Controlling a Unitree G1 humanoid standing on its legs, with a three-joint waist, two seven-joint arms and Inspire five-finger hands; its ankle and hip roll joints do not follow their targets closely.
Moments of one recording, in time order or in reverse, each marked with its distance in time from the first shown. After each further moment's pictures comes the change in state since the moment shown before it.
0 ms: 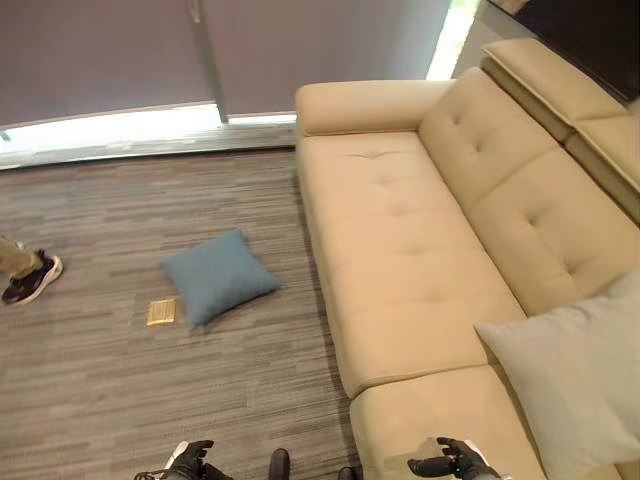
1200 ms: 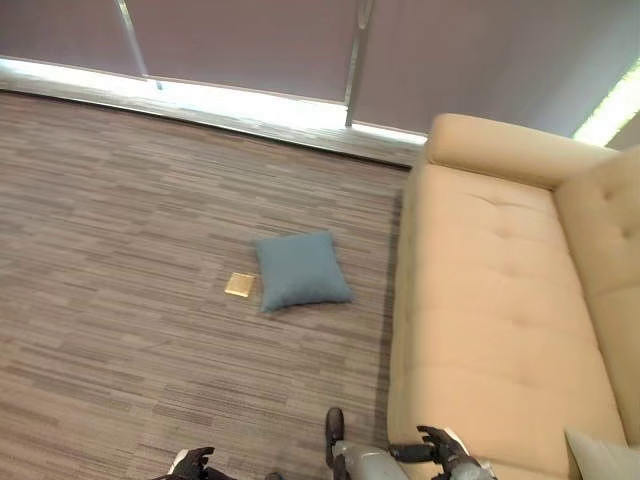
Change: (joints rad) left arm 0.000 -0.034 0.068 0.033 -0.040 0.010 -0.002; right arm -0.006 0.044 0.018 -0.030 -0.017 0.028 0.000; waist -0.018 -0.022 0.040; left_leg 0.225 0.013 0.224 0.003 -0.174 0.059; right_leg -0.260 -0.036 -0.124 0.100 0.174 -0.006
